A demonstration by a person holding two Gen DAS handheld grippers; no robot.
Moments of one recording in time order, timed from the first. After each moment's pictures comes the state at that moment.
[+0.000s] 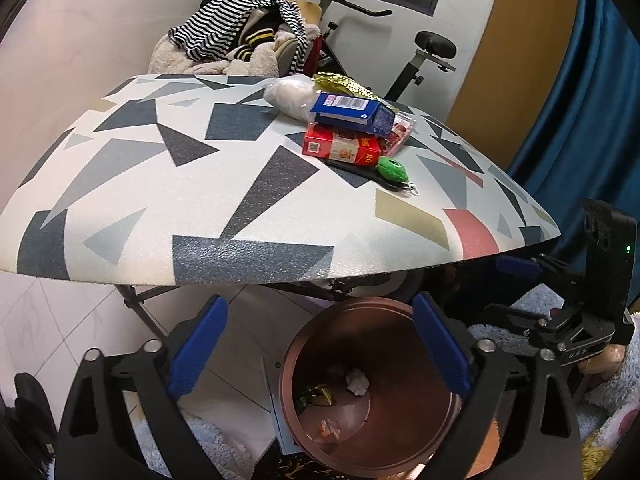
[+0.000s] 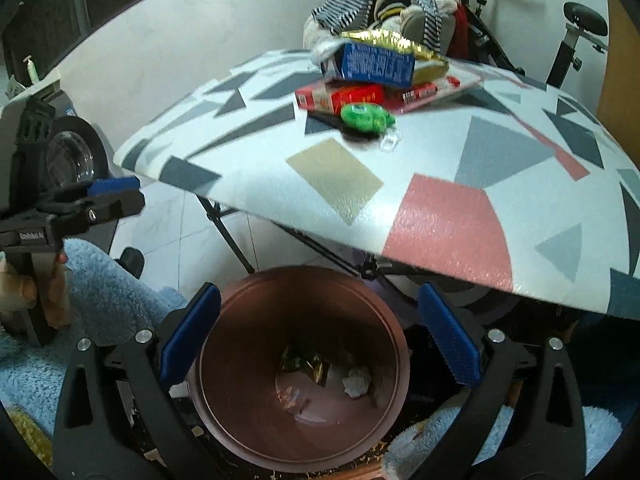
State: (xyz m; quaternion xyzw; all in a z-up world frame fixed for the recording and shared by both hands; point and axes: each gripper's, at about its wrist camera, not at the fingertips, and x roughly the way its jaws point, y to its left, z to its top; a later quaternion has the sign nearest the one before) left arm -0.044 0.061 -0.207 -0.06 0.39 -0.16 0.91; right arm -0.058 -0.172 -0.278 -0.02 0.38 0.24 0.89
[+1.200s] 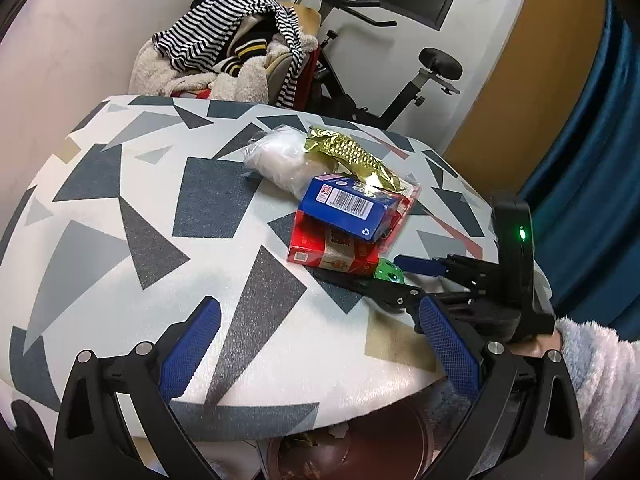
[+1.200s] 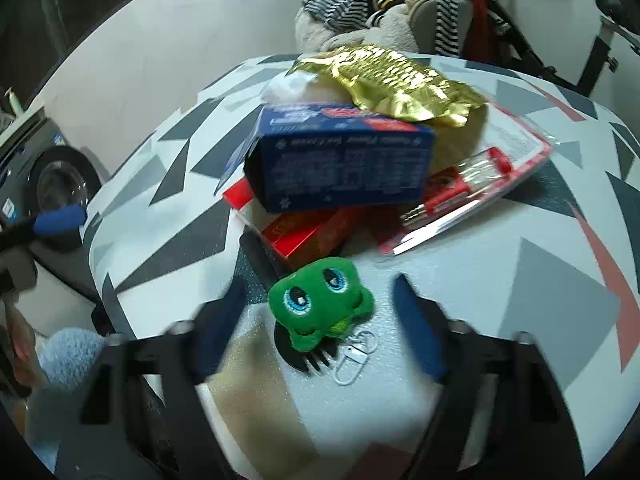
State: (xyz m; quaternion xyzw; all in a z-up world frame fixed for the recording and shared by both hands) left arm 0.069 0.049 -0.148 -0.09 0.39 -0.18 0.90; right arm 0.121 -0.140 -0.264 -0.03 0.42 0.27 0.87
